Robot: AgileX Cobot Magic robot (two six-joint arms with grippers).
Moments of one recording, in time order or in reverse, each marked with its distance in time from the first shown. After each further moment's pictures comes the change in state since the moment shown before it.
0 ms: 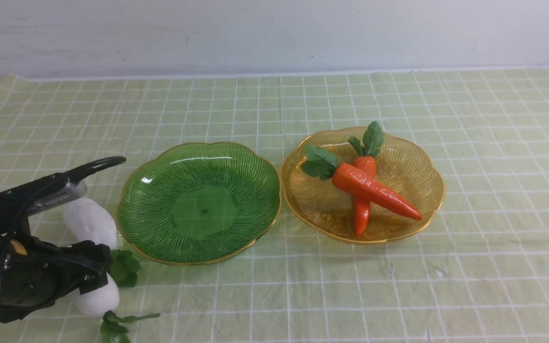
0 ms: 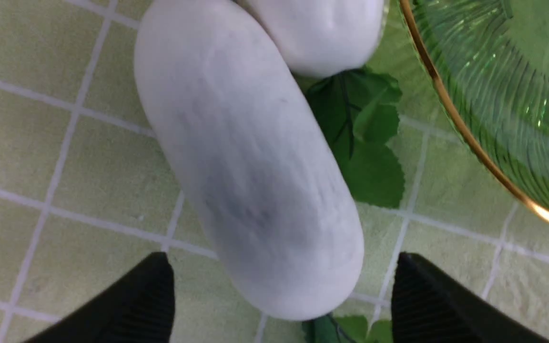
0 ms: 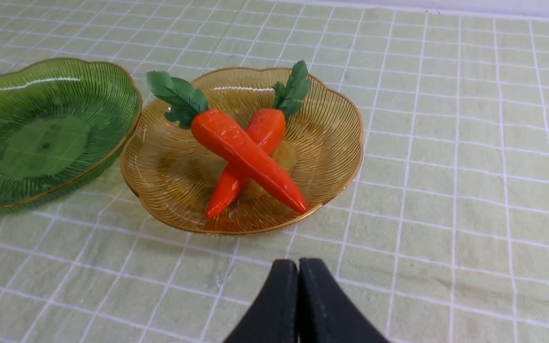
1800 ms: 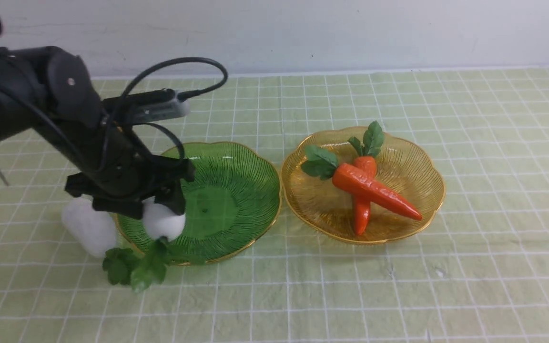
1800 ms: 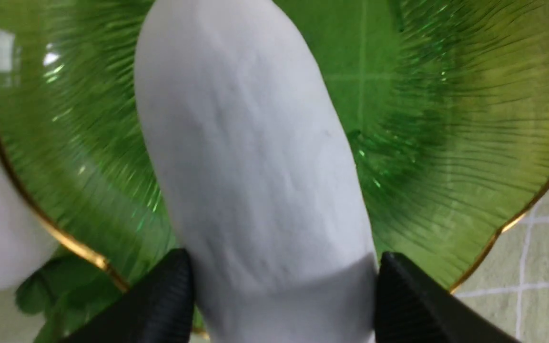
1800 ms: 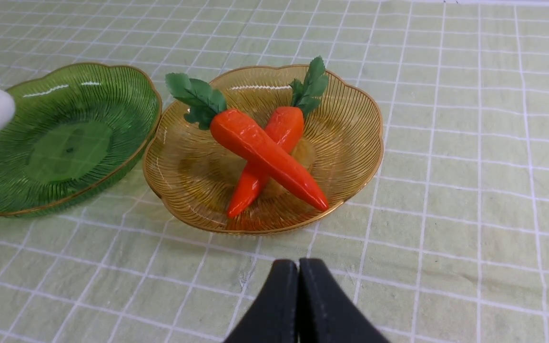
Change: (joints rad) right arm 0.000 0.000 0.000 0.049 0.013 0.000; left arm -0.167 0.429 -0.691 -0.103 0.434 0.230
